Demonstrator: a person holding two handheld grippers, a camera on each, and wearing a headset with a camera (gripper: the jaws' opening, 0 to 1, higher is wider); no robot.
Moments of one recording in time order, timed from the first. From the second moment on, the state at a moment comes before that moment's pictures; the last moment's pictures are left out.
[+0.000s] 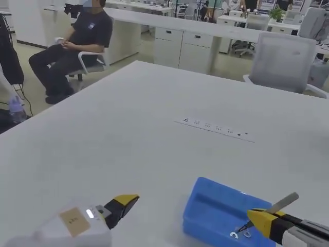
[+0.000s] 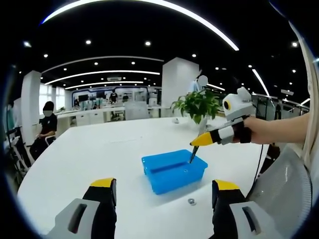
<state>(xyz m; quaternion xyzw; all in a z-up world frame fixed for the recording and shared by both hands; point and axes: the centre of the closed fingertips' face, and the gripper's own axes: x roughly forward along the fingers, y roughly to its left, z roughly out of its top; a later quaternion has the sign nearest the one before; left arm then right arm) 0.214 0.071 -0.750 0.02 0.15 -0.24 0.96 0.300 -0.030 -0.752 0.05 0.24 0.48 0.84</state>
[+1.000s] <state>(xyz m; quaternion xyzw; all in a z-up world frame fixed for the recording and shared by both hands) 0.214 0.071 -0.753 0.02 0.15 -0.24 0.96 0.343 -0.009 -0.821 -0.08 0.31 0.52 0.79</state>
